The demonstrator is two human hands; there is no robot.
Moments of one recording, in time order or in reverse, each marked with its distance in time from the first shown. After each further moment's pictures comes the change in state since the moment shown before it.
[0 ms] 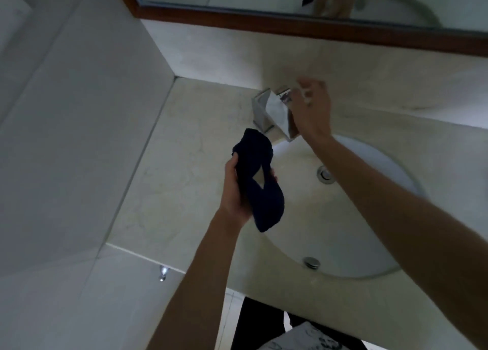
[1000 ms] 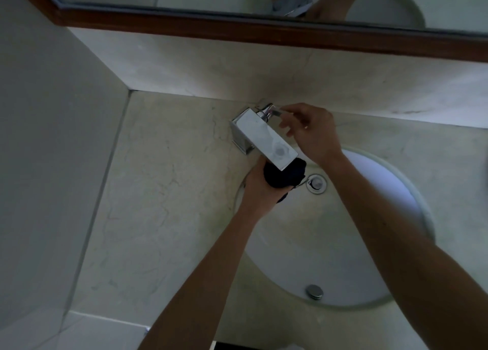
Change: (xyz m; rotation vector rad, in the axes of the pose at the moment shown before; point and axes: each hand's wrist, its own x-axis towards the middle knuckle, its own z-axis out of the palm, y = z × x) left_hand 0.129 -0.021 0.016 1.145 0.017 0.323; right_hand 0.031 0.039 -0.014 -0.086 -0.177 0.016
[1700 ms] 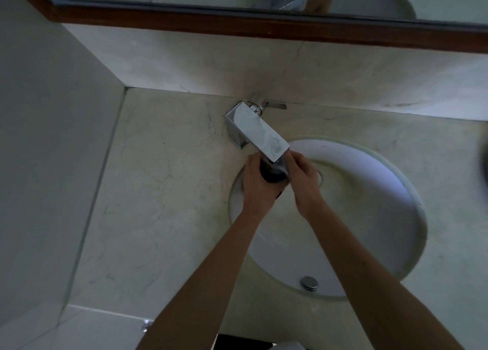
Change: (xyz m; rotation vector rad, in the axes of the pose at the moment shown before) left_hand -0.009 -0.006 0.024 -0.077 0.192 -0.034; right_hand -0.096 0.050 0.040 0.582 0.100 0.502
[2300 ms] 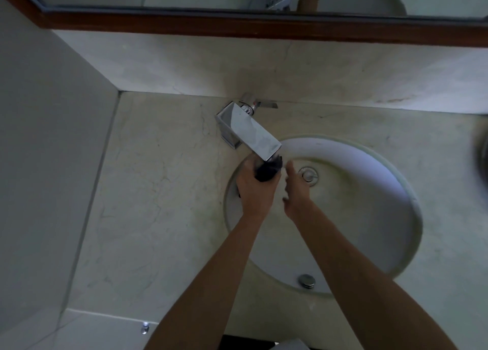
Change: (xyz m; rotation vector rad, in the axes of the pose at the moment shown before) left_hand -0.011 0.004 0.011 -0.009 0.200 0.108; right_hand 0.010 0.026 0.004 0.190 0.145 0.558
